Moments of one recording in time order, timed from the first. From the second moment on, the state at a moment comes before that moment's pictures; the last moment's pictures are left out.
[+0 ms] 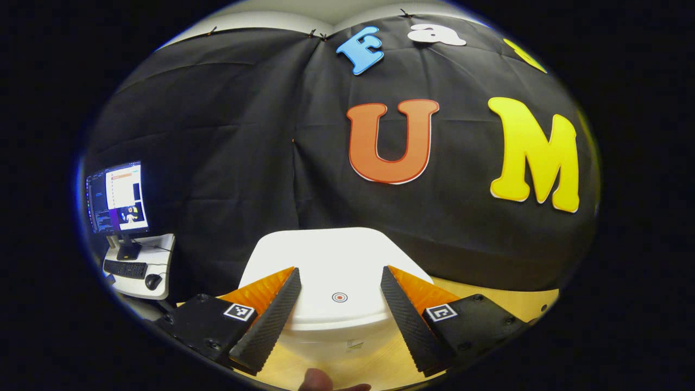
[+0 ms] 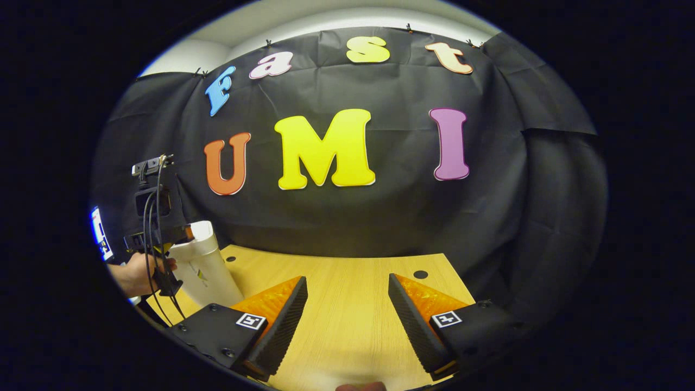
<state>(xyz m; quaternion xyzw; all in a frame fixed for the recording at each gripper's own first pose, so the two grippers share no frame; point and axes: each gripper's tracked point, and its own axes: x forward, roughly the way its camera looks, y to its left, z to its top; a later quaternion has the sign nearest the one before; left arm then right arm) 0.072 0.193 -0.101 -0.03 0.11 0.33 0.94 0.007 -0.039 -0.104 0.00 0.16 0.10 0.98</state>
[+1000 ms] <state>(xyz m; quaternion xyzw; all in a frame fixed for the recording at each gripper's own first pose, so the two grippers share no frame) 0.011 0.021 0.004 0.06 -0.02 0.02 1.00 0.008 -0.002 -0.016 -0.02 0.02 0.05 1.00</state>
